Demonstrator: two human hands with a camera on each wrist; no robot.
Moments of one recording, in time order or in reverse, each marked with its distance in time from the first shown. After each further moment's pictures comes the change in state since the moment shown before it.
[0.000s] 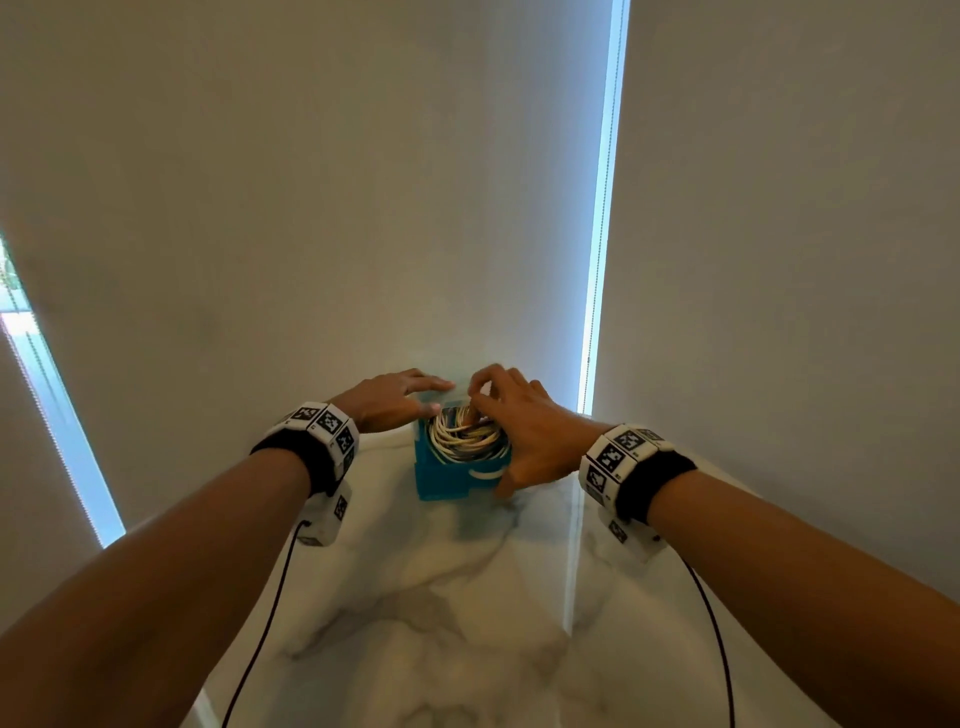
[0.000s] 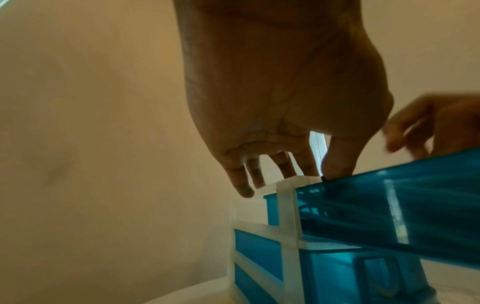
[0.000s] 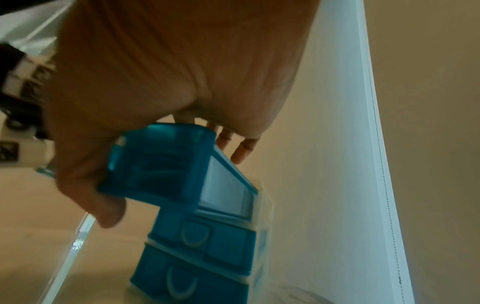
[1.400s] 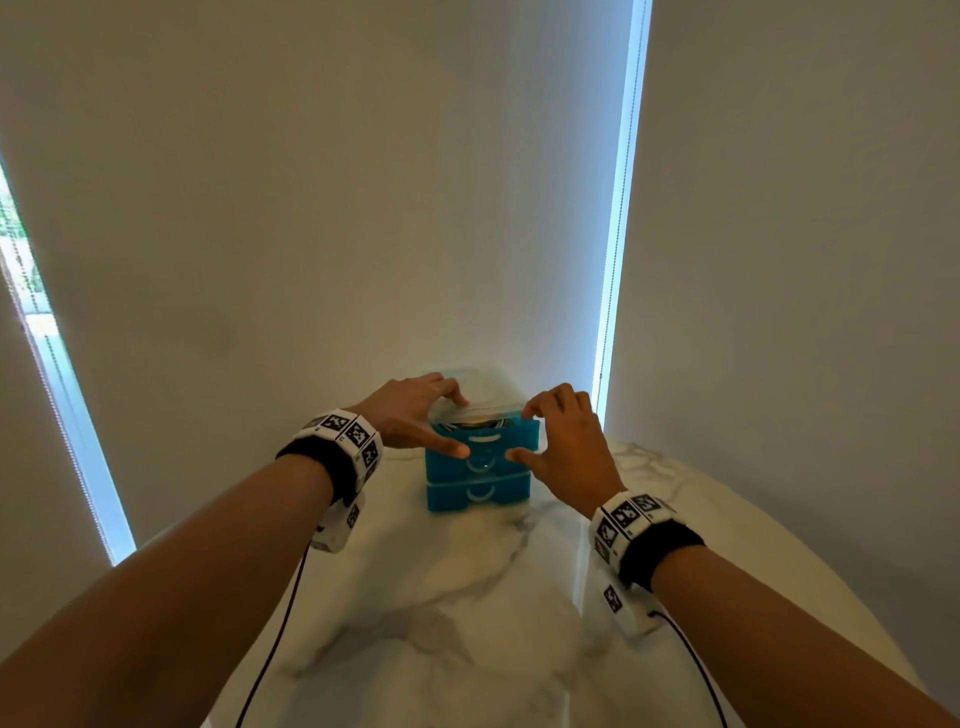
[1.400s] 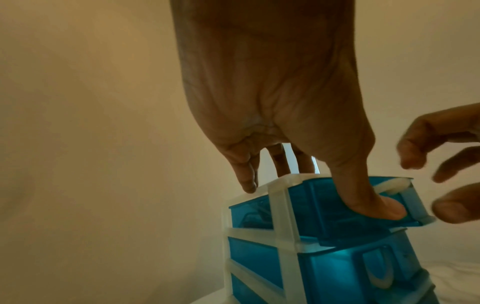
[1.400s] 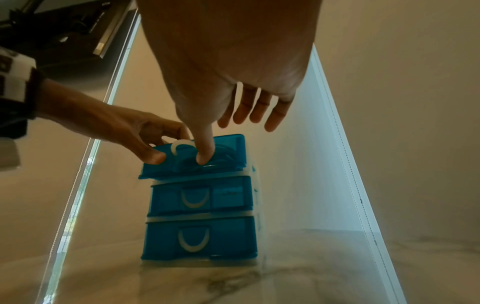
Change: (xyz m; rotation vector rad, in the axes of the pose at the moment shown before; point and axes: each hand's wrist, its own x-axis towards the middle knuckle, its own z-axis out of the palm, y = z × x) left_hand -0.004 0.013 -0.003 0.168 0.080 0.084; right_hand -0.004 0.025 0.052 0.167 0.524 0.384
